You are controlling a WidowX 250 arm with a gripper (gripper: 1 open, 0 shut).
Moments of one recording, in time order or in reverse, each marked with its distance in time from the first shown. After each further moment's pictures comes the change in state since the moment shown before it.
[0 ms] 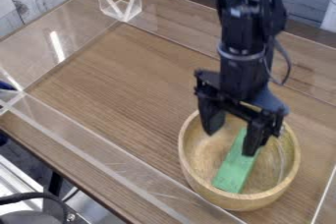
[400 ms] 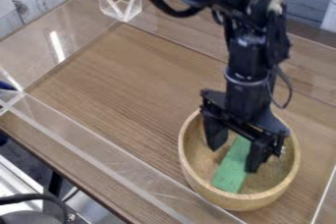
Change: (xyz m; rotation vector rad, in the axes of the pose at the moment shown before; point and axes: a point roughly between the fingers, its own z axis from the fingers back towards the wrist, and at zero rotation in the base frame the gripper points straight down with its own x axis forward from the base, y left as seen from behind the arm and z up) arm 0.005 -0.001 -0.029 0.018 0.026 -0.007
